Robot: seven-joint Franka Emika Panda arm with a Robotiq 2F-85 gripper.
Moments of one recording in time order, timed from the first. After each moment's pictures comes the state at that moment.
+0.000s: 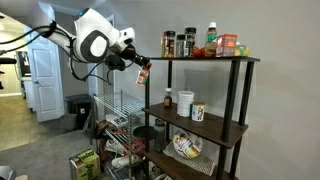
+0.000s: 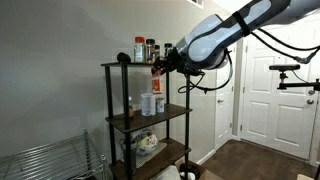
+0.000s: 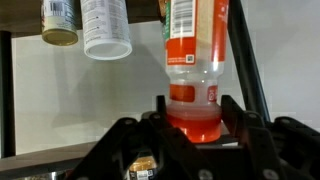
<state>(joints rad) -0.11 -0.26 0.33 -2.36 0.12 3.19 0.16</state>
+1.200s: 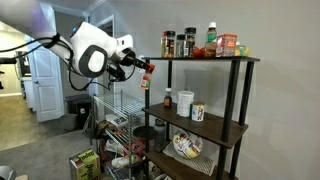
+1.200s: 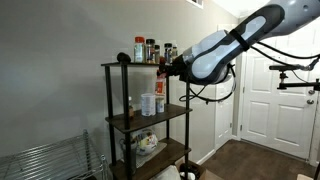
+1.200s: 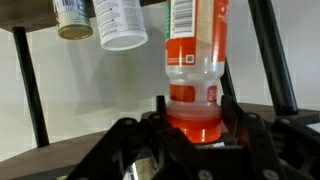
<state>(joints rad) -0.19 -0.23 0.38 -2.47 0.16 3.46 0.21</state>
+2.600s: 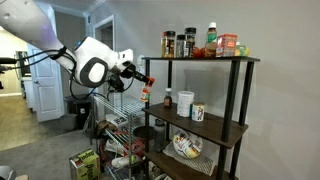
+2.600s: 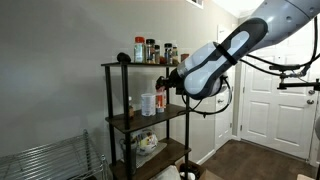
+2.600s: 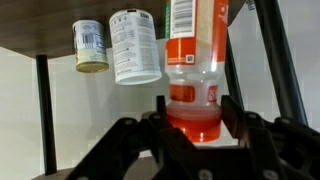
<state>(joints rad) -0.82 -0.23 1.04 -2.48 0.25 3.45 0.20</state>
